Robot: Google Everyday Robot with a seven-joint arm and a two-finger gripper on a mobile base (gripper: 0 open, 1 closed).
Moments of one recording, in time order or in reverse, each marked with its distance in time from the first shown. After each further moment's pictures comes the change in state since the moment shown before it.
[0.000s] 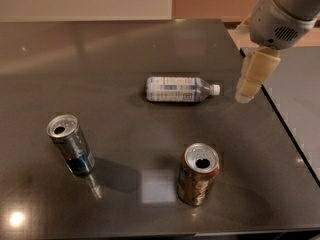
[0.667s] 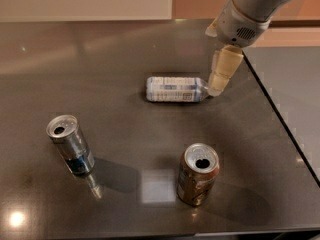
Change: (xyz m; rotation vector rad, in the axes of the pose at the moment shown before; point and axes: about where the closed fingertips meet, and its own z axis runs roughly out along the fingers) arm -0.045 -0.030 0.046 -0.044 -0.058 -0.076
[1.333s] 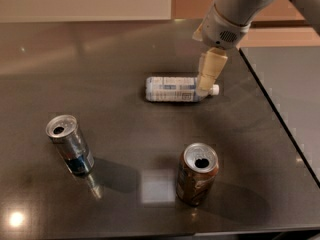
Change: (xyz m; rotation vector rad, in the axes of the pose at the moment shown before) arm -0.023 -0.011 0.032 -0.046 -0.020 -0.036
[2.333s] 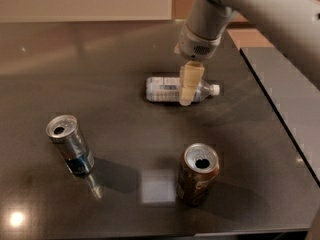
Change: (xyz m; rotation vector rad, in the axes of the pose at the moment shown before) arm -0.018 -0.001 0.054 -0.060 0.060 -0.054
